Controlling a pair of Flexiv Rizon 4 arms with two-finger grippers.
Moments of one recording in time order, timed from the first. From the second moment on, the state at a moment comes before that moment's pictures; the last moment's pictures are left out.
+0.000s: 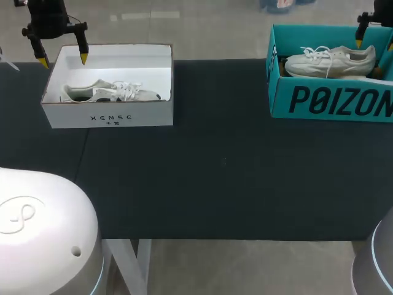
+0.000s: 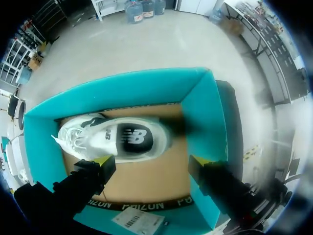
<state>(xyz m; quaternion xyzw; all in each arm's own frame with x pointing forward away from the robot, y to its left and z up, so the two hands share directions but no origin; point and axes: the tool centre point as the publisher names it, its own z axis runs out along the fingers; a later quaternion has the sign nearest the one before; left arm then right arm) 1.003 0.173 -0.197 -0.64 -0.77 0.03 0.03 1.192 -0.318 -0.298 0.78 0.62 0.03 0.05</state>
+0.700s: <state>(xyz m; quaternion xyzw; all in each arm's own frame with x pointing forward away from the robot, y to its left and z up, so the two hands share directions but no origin) 1.003 0.173 -0.197 -0.64 -0.77 0.03 0.03 1.214 -0.337 -0.339 0.78 0.62 0.04 0.07</state>
